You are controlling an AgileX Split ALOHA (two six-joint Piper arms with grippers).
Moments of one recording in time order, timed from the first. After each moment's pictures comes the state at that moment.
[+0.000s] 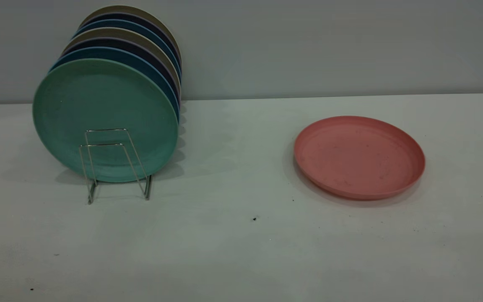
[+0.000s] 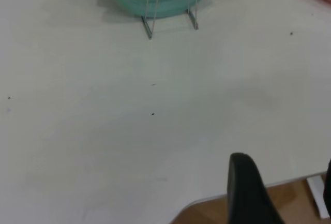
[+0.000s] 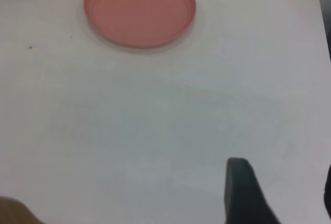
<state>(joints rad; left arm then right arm) 0.01 -0.02 -0.49 -0.22 1.13 0.13 0.05 -0.02 -0.47 0.06 1.14 -0.14</state>
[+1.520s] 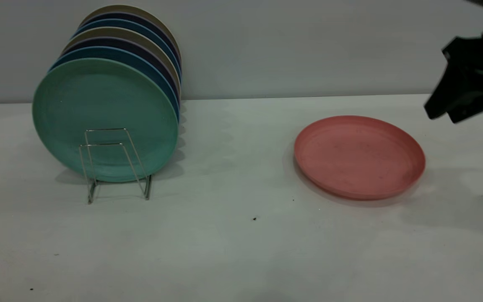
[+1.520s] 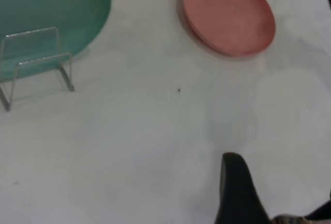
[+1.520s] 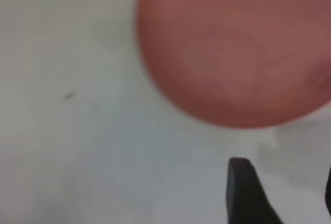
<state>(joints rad) 0.01 0.86 -0.59 -0.84 0.68 0.66 -0.08 1.92 -1.16 0.77 0.66 -0.79</state>
